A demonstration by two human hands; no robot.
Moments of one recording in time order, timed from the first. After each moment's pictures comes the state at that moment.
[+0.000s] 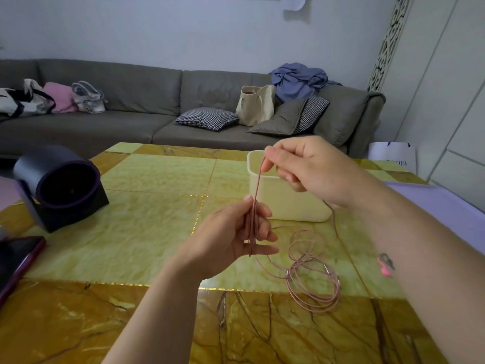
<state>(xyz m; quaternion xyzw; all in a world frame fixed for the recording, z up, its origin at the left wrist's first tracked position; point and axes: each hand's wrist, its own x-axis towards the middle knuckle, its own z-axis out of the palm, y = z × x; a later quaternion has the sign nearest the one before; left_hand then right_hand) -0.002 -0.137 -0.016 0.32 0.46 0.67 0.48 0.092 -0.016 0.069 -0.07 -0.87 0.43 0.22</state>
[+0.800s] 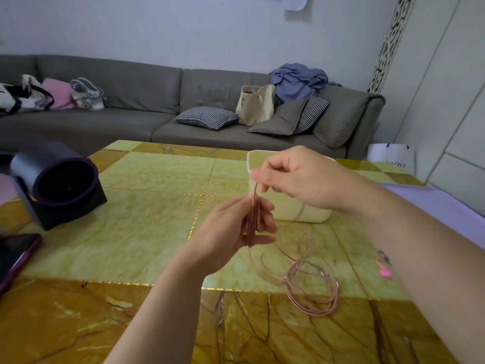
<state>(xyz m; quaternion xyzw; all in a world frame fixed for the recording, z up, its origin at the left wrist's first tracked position) -0.001 -0.129 -0.014 0.33 0.49 0.69 0.41 0.088 -0.023 0.072 -0.09 -0.94 0.30 0.14</state>
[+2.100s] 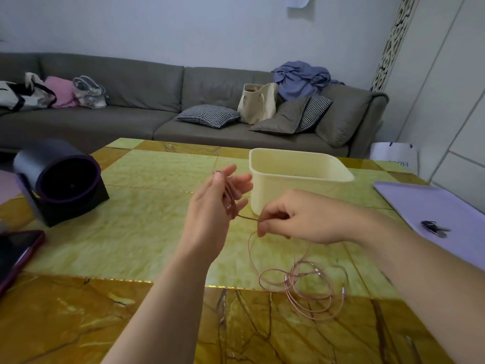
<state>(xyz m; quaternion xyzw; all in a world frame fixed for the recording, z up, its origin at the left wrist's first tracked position) -0.017 -0.123 -0.016 0.24 0.47 0.81 0.24 0.092 -0.014 0.032 -0.07 -0.97 0.24 -0.02</state>
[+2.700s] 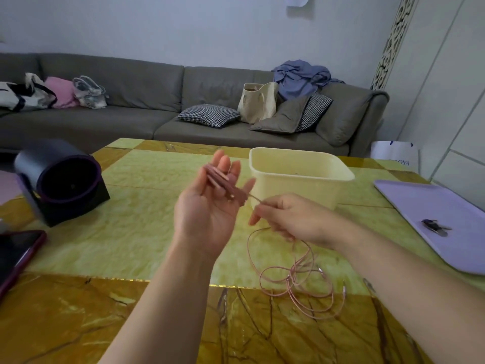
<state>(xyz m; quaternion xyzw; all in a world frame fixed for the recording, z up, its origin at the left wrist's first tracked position) -0.017 -0.128 -0.004 0.15 0.21 0.89 0.37 0.081 -0.011 0.002 -0.14 -0.86 0.48 0.04</state>
